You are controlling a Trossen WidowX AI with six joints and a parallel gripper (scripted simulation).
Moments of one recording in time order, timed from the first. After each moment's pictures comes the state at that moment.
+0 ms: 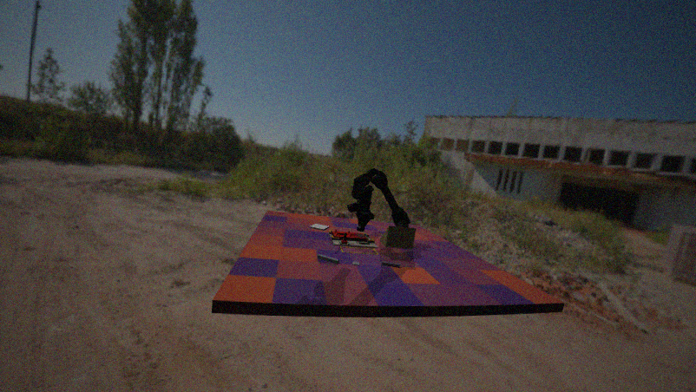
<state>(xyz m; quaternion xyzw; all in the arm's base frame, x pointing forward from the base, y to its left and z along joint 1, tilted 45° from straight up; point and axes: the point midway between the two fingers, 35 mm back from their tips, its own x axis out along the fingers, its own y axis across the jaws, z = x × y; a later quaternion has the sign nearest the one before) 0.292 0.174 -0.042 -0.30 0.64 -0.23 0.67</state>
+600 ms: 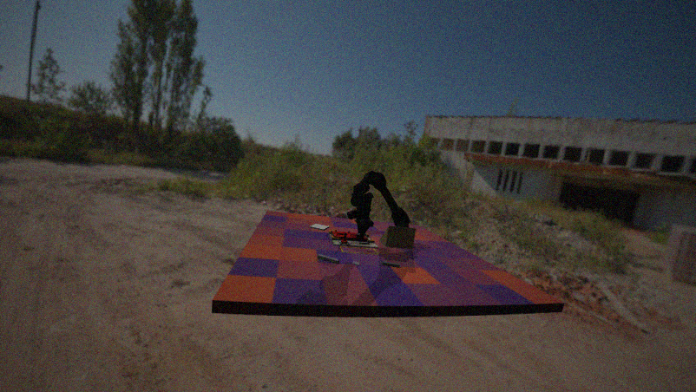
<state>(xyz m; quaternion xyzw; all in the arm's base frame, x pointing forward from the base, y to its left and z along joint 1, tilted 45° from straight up) 0.292 0.153 -0.073 -0.30 0.63 -0.23 0.68</state>
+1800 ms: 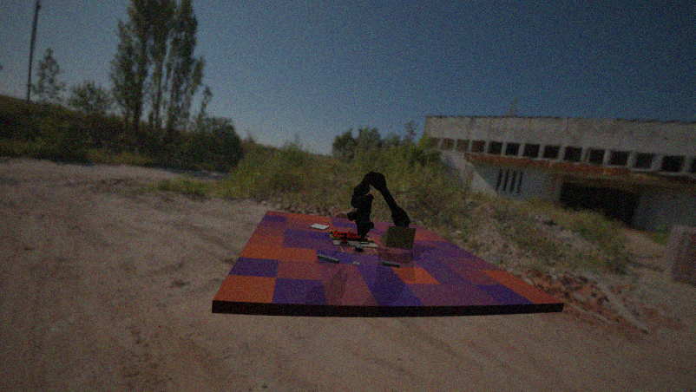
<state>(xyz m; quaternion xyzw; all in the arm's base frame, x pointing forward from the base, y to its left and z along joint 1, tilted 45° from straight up) 0.291 0.148 -0.079 -0.30 0.63 -0.22 0.68</state>
